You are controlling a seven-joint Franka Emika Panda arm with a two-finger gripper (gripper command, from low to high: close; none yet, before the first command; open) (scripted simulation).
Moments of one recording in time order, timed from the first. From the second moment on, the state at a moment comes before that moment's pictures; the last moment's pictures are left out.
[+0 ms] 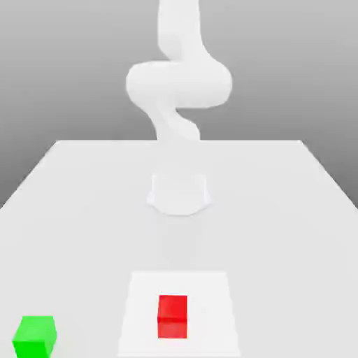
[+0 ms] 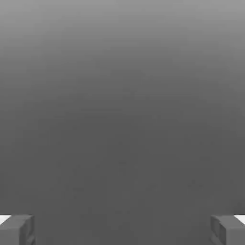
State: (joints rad) arm 0.00 -0.71 0.00 -2.33 0.00 2.34 0.80
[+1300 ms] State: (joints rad) arm -0.01 0.20 -0.01 -2.58 0.00 2.79 0.78
